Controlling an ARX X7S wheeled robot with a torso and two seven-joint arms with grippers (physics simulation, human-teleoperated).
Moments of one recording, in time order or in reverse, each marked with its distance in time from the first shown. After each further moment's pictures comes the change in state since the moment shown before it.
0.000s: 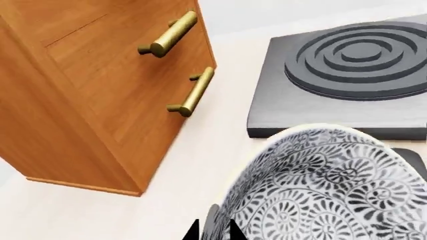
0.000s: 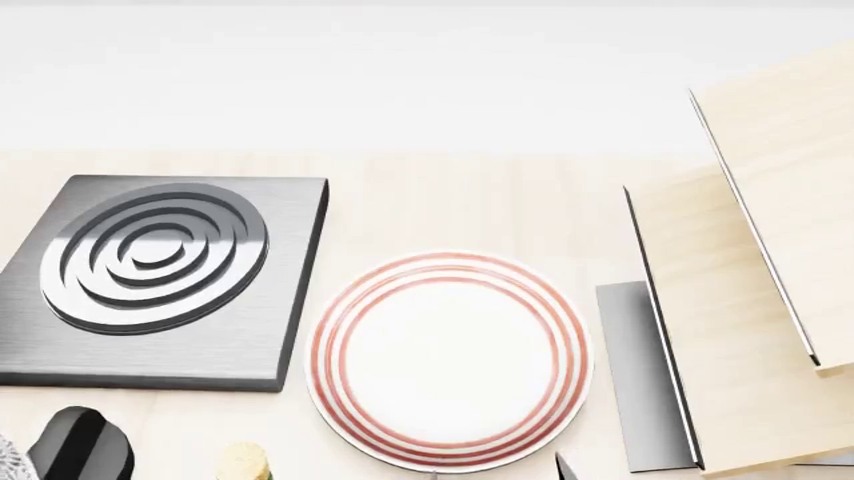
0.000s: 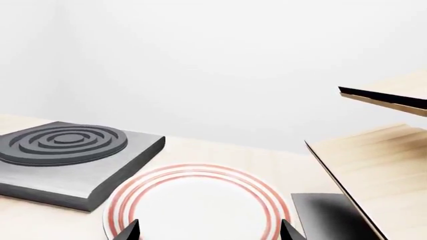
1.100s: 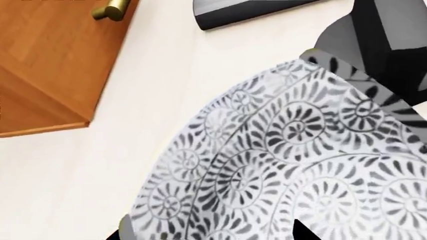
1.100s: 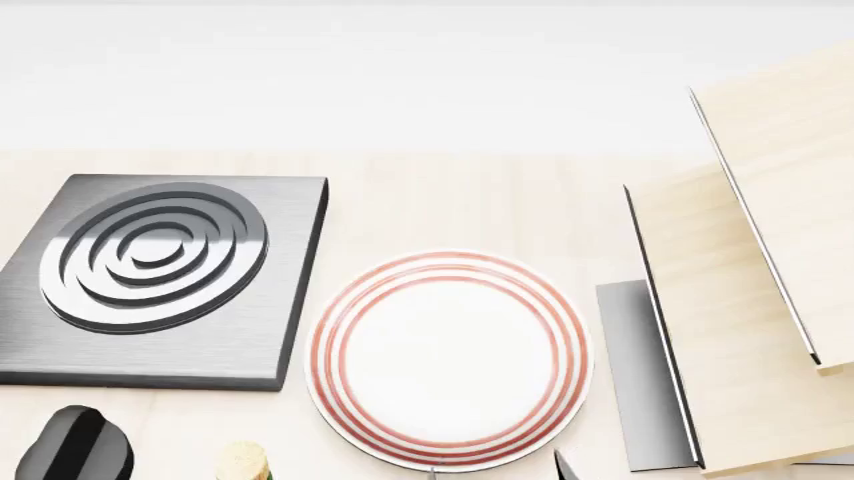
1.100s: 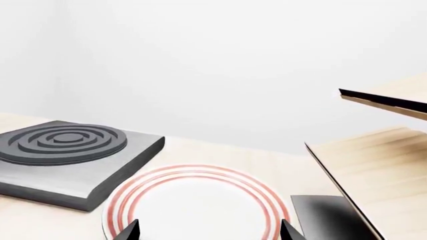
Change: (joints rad) left arm 0.022 -0.069 0.113 -0.071 0.020 -0.181 0.119; right arm 0.002 -0.007 0.007 -0.011 -0.015 0.020 -0.005
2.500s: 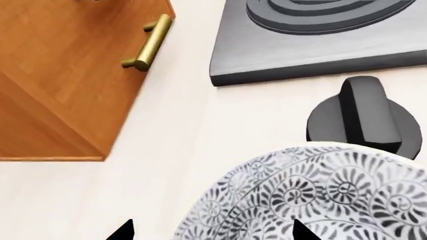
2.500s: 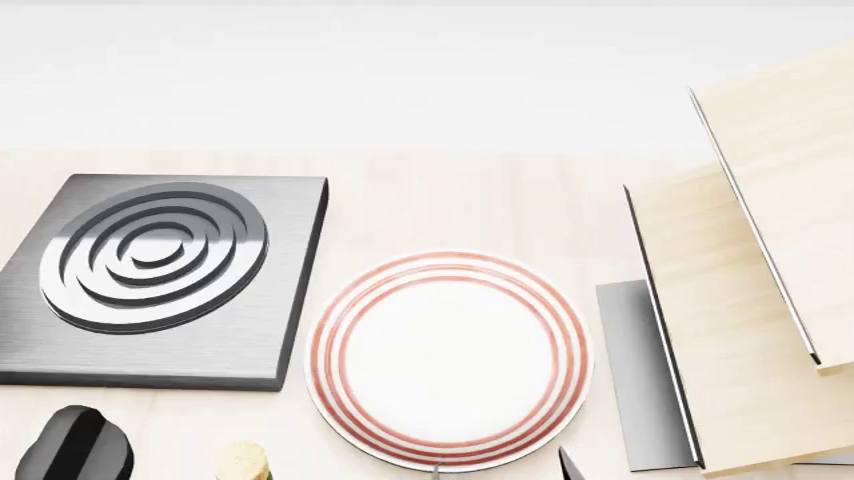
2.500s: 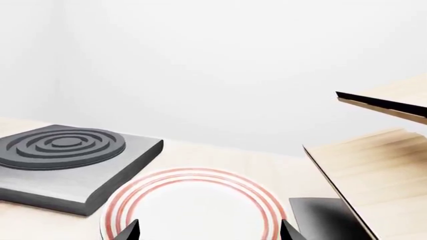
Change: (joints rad) left arm -0.033 0.038 -0.121 0.095 -0.071 -0.028 -0.021; right arm -0.009 -0.007 0.020 -0.009 -0.003 -0.004 -0.013
